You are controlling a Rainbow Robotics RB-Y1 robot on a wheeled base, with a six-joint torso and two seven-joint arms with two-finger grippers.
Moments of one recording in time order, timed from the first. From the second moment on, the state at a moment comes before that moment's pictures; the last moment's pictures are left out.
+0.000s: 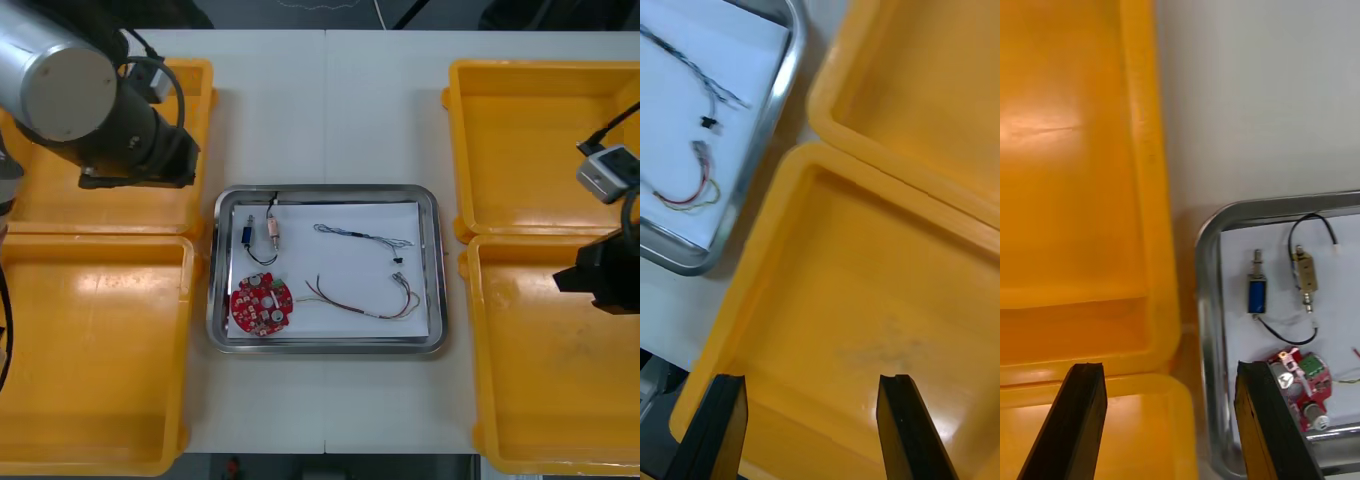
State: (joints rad) right arm -0.23 -0.84 -0.21 -2.45 -1.09 1.92 1.33; left arm -0.70 0.57 -0.14 -1.96 0.61 1.91 -1.04
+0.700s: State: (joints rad) right arm -0.69 -0.74 0.63 -2.43 -0.84 1.89 1.34; left arm -0.36 0.72 0.17 -2.16 0.73 1.91 -1.06
